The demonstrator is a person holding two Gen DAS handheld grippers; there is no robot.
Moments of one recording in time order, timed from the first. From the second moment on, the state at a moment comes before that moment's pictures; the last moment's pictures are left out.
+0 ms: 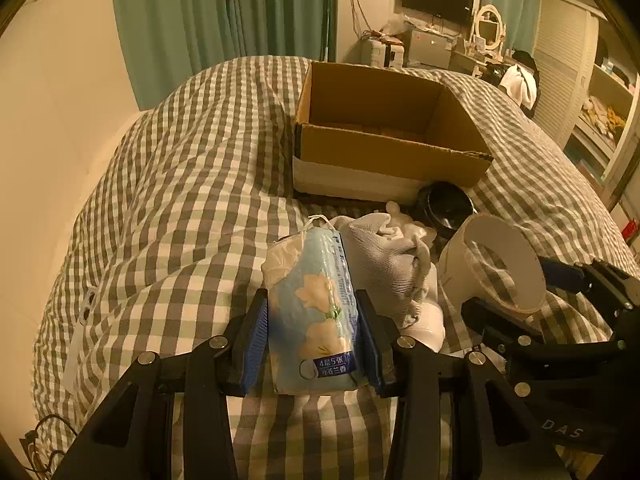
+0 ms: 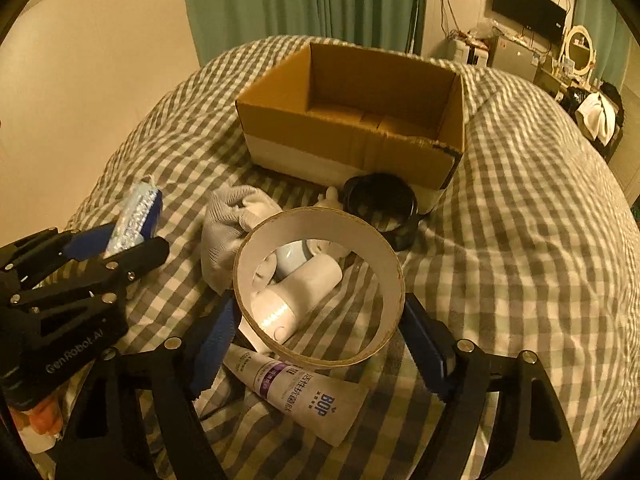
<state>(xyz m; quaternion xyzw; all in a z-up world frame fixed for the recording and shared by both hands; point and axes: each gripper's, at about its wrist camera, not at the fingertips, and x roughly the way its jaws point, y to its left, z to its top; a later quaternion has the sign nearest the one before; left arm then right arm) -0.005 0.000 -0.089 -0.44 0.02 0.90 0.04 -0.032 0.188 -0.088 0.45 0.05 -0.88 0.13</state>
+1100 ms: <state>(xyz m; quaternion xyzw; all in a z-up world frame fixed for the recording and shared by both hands) -0.084 0.014 0.015 -0.36 0.03 0.93 0.07 -0.084 0.202 0.039 0.35 0.08 -0.93 0.11</state>
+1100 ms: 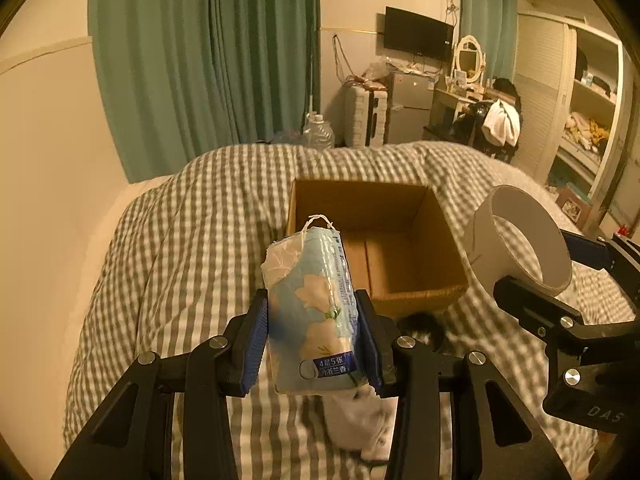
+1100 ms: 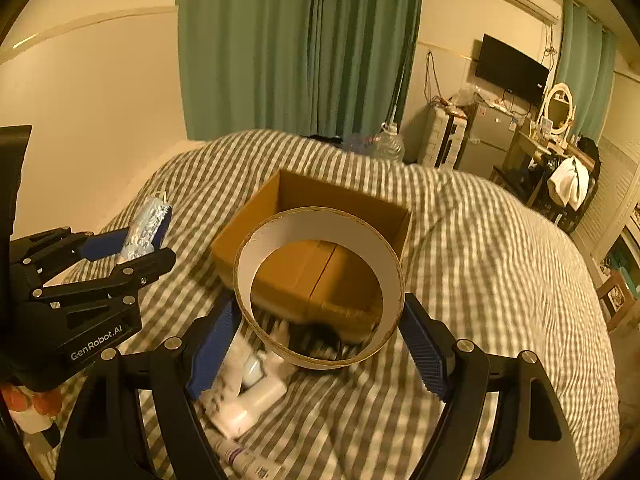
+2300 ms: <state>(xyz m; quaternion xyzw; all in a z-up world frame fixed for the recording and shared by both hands) -0.293 0.074 -0.051 -0.41 0.09 0.89 0.16 -0.317 0.246 -0.014 0.41 0.01 -0.90 0.11</state>
